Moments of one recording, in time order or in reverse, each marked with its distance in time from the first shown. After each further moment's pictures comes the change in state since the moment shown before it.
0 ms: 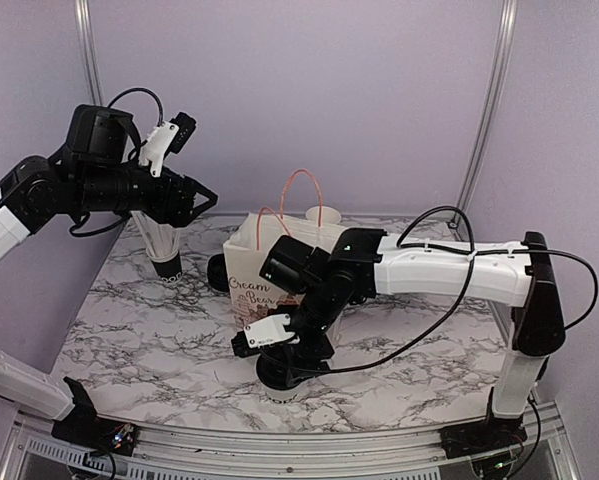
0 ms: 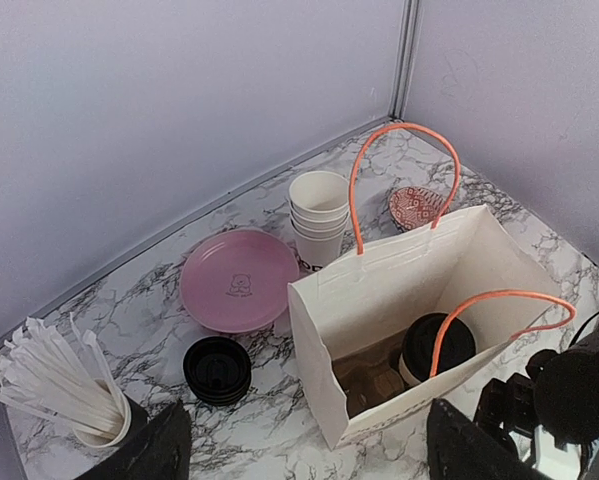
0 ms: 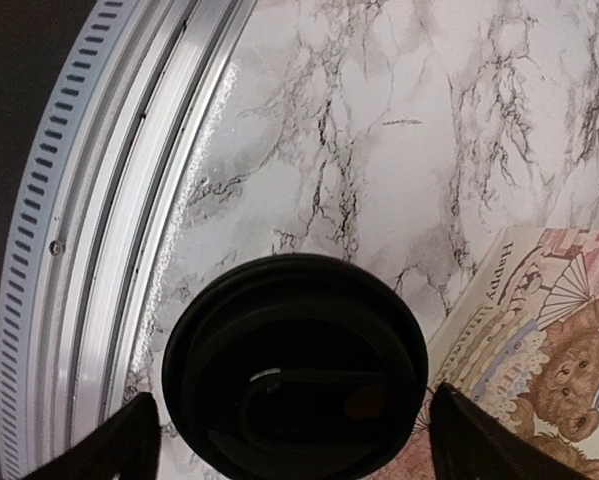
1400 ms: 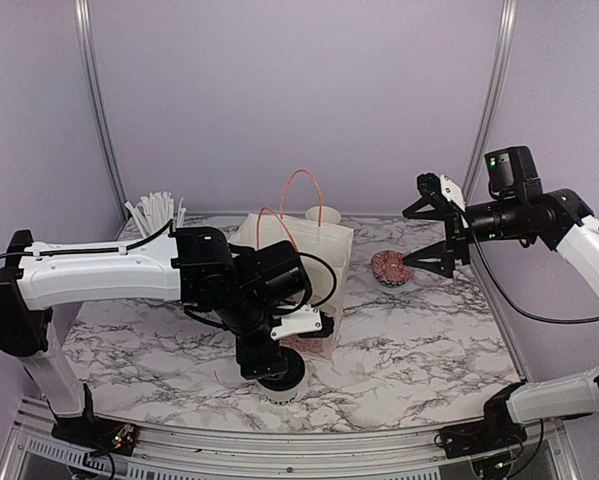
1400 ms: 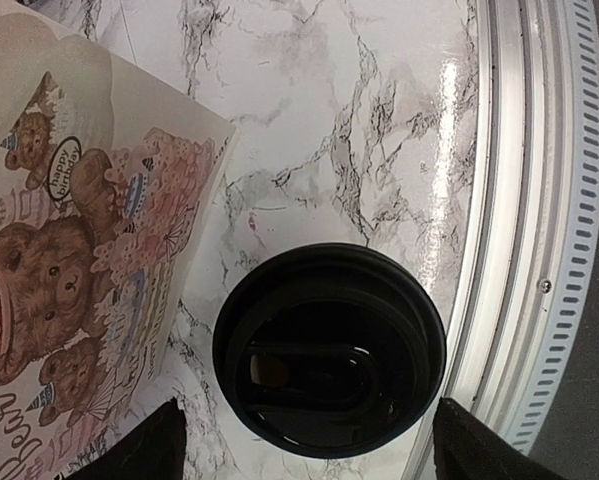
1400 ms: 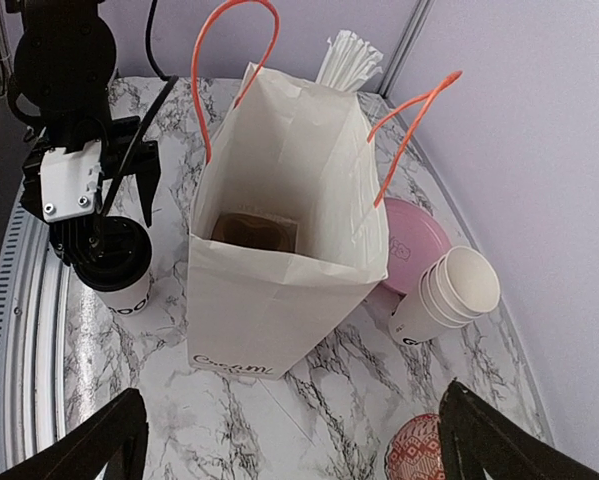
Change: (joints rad) left arm -0.451 0.500 0.012 -0.285 0.071 0.289; right arm -0.788 -0.730 -0.309 0.129 -0.491 -0.018
